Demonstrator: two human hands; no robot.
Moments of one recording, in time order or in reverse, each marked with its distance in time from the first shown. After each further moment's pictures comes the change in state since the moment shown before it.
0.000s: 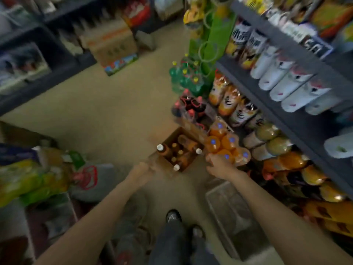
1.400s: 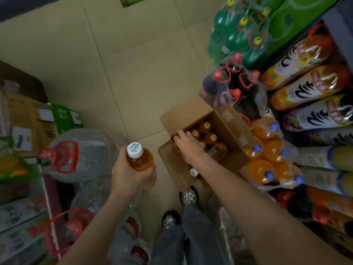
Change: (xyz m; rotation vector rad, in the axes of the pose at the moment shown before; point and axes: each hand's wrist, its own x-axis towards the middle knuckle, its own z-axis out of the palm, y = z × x) left_hand 0.134 -0.099 0.065 -0.809 0.457 -0.268; right_hand 0.269 -0.094 0.132 -0.473 0.002 -0.450
